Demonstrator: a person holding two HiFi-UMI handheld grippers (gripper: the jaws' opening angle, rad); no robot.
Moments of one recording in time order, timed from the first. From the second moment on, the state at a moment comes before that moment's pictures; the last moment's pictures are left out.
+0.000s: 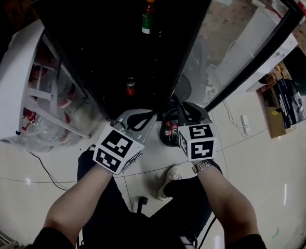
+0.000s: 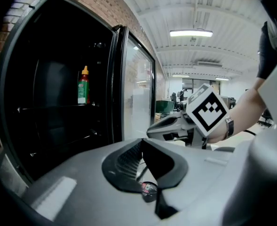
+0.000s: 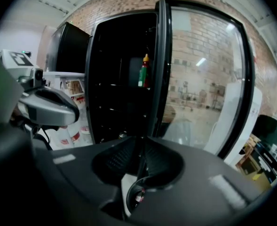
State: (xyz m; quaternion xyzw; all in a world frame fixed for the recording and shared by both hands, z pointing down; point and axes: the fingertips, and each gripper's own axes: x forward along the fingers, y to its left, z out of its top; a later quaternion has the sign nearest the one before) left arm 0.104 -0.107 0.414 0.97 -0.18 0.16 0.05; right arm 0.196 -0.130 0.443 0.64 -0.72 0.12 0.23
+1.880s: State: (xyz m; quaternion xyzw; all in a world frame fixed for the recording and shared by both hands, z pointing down) left arm 0.040 -0.275 0.325 0.98 -0.20 0.10 0.00; right arm 0.159 -0.414 0.313 0.76 -0.62 0.10 0.14
